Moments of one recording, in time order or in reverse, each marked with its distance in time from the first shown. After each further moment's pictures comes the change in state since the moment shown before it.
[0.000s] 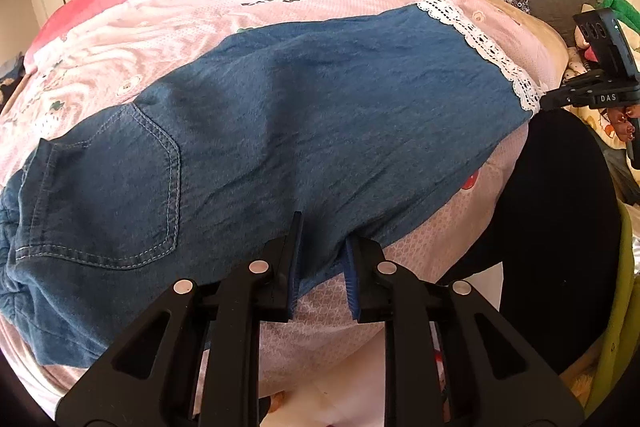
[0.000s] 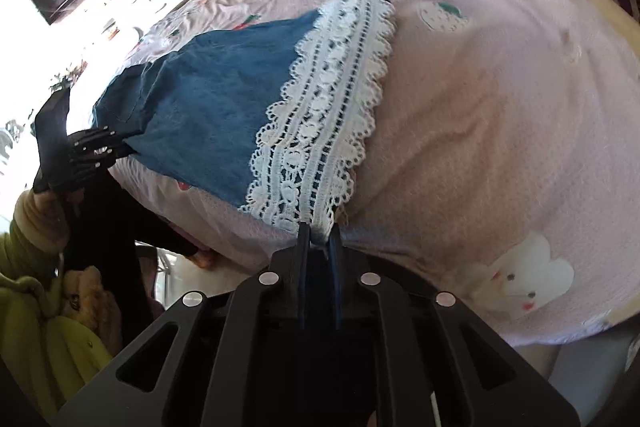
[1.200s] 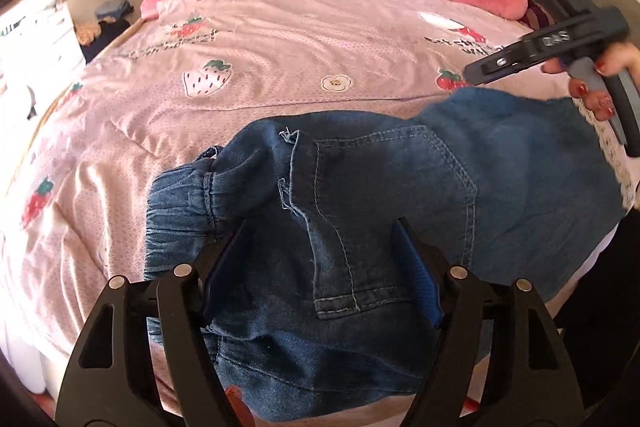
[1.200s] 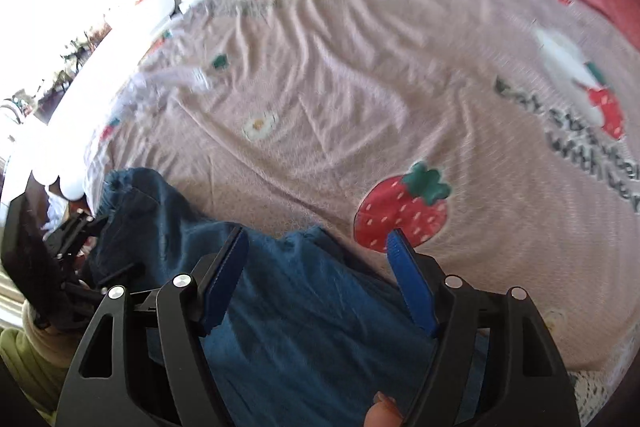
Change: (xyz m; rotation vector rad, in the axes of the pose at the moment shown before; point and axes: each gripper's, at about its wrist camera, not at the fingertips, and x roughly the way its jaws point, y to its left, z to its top) left arm -0.035 0.124 -0.008 -0.290 -0.071 0.290; right arm 0.183 0.174 0.252 -0.193 0.189 0.097
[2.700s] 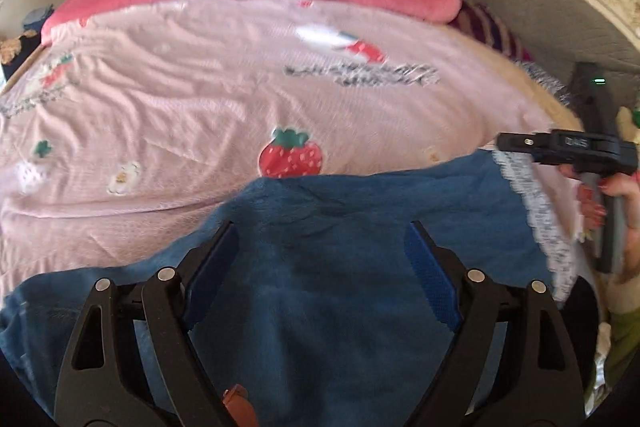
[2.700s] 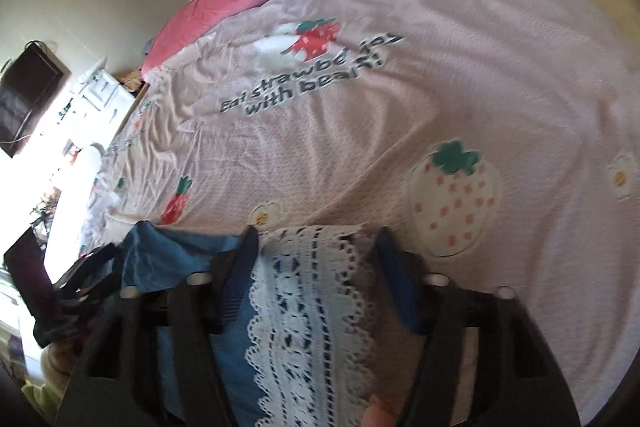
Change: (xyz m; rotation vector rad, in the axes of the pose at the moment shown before) left arm 0.064 -0.130 0.094 0.036 0.024 -0.266; right arm -0.118 -0.182 -0.154 0.475 -0.355 -0.092
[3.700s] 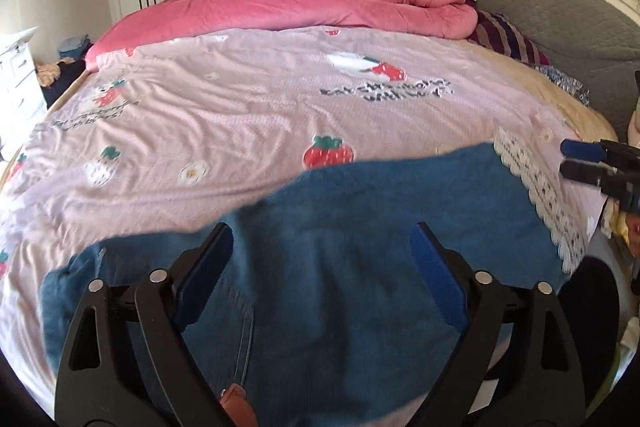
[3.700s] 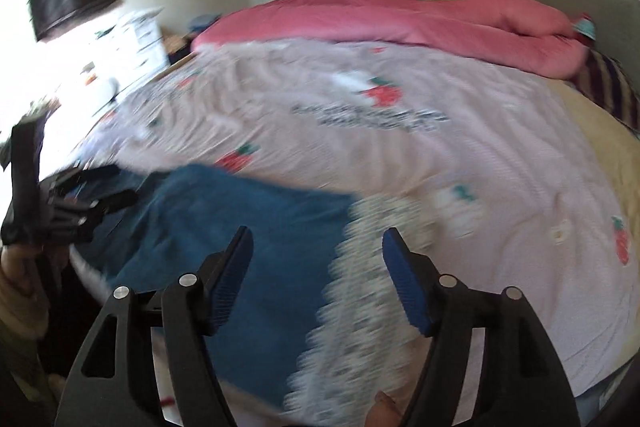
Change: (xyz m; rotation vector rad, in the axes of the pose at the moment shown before) left arm -0.073 -0.007 -0.036 0.038 -0.117 0.154; right arm -0.062 0.101 -0.091 -0.427 -0.130 -0.098
